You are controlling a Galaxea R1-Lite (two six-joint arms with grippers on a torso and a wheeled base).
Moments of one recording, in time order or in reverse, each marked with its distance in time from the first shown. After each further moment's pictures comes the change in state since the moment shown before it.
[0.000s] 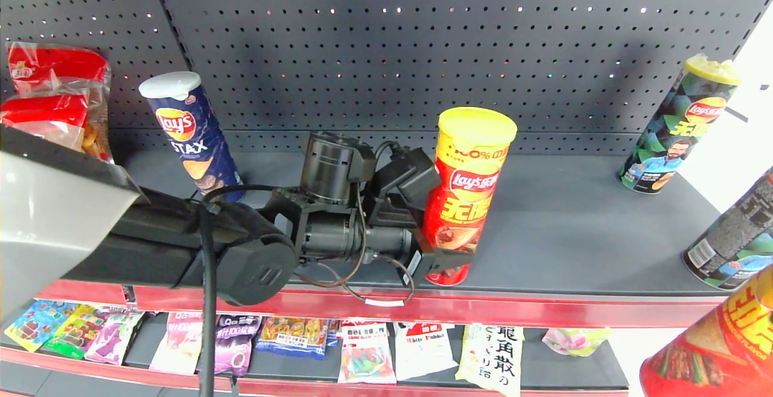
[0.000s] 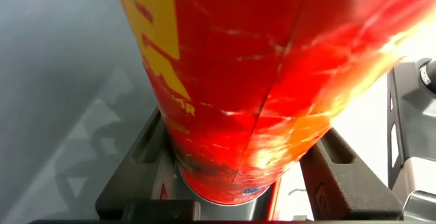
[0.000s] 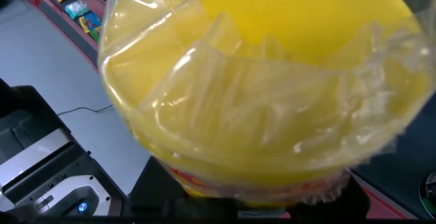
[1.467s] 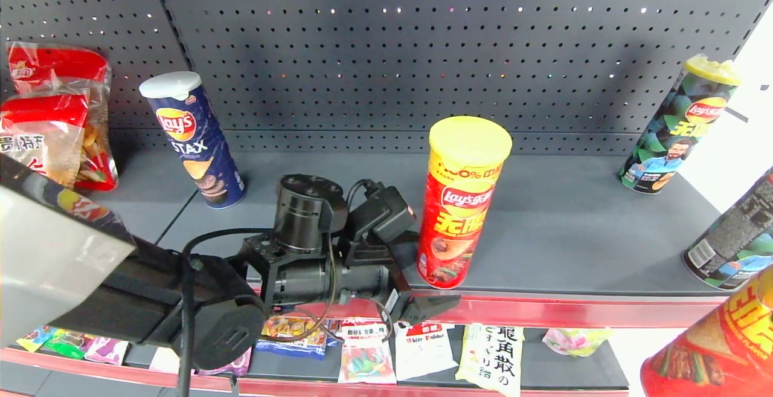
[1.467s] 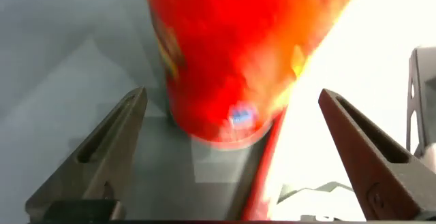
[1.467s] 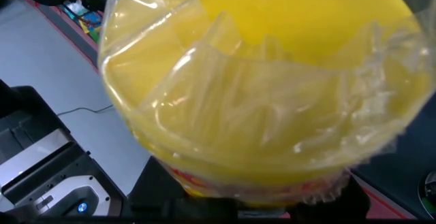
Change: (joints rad) left arm 0.002 -0.038 0.286 -0.267 0.071 -0.011; right arm 0.000 -0.001 0.000 0.000 0.000 0.000
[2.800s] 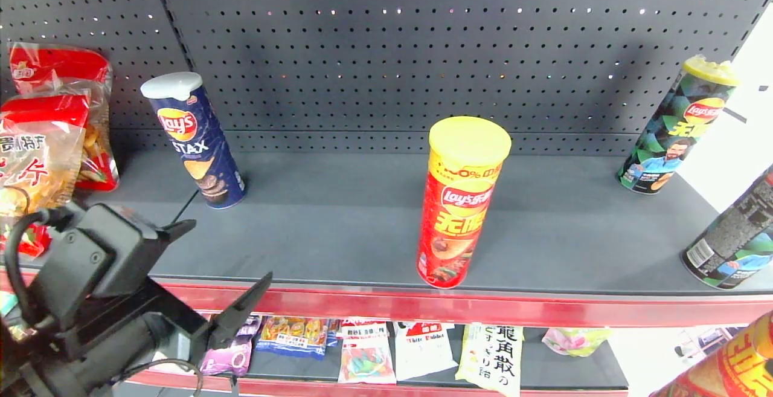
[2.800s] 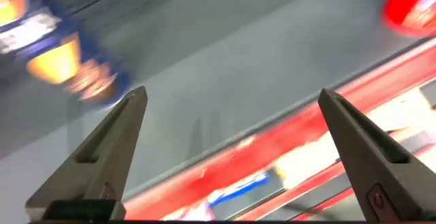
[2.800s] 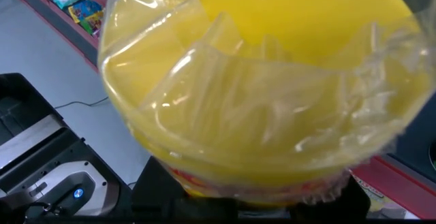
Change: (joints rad) left arm 0.017 -0.770 0.515 0.096 0.805 0.056; right arm 0.000 -0.097 0.121 0.003 -0.036 0.000
